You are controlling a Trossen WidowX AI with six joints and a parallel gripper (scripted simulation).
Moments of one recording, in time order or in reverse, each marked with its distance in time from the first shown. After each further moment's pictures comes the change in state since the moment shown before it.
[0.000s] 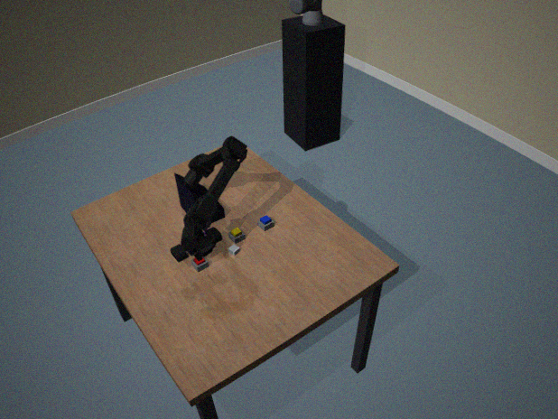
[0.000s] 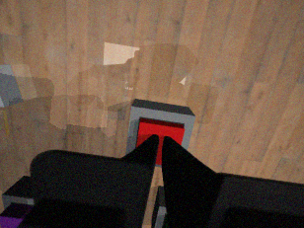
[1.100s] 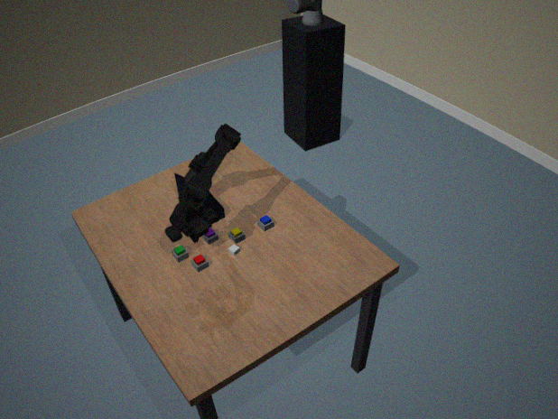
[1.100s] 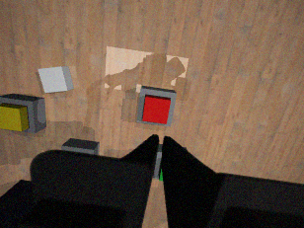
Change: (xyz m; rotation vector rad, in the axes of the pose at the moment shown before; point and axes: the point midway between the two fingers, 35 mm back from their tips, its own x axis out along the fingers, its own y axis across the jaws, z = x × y) arm -0.095 -0.003 0.000 0.018 -0.010 -0.001
